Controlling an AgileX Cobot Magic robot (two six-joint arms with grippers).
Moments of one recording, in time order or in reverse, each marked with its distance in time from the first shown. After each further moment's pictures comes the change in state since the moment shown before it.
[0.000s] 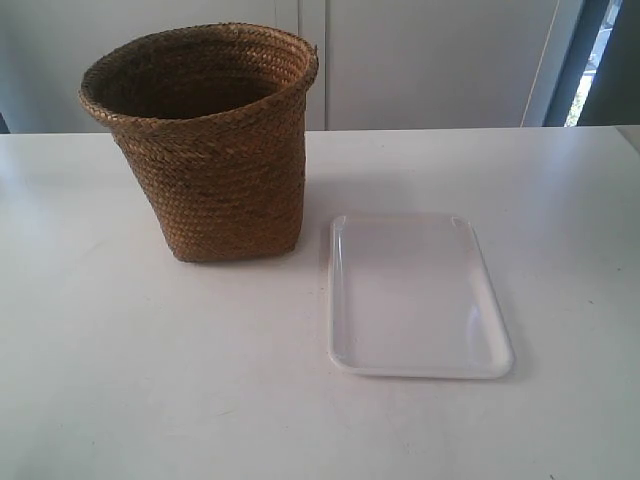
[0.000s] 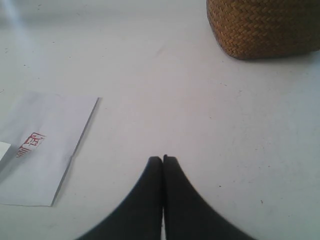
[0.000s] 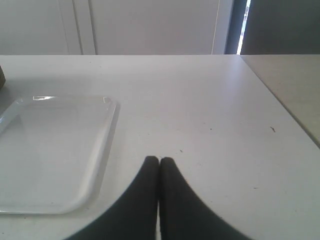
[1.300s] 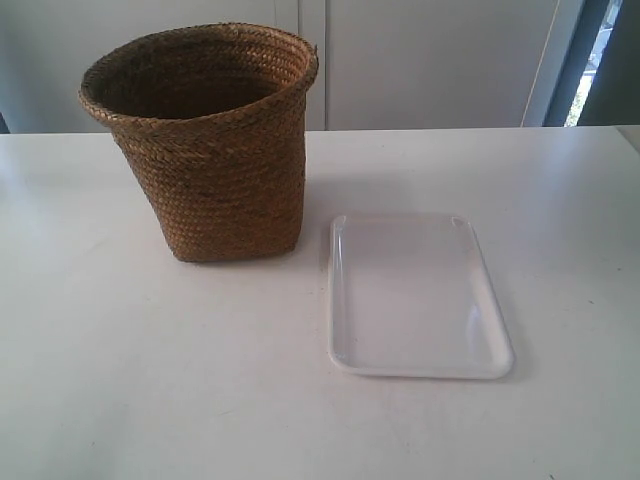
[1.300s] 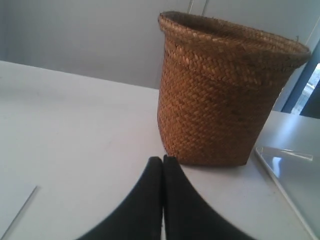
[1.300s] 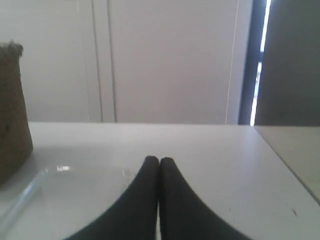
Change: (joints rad) left arm -0.021 0.000 0.002 -0.135 -0.343 -0.097; right arm 0.000 0.000 0.002 -0.006 -0.270 0.006
